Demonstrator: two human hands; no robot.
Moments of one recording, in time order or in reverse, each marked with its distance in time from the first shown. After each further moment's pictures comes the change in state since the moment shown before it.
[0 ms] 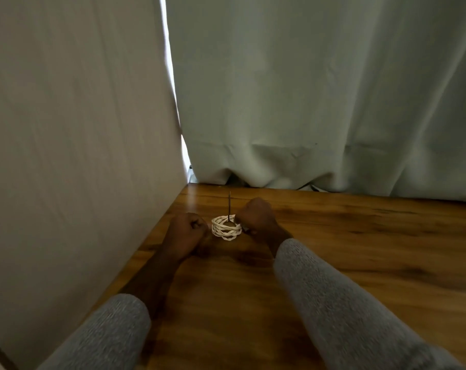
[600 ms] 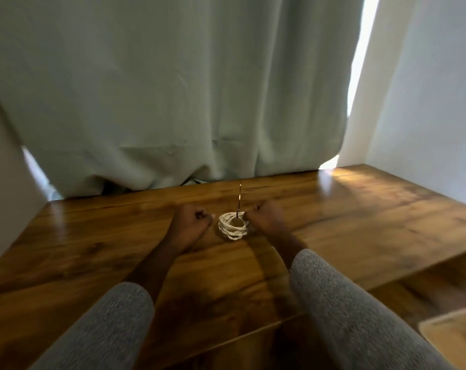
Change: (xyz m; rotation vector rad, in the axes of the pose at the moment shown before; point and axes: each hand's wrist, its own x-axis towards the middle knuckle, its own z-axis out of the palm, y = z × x) left_hand -0.050 0.150 0.188 -0.147 -0.420 0.324; right_hand -0.144 0.158 -0.203 0.063 0.536 0.277
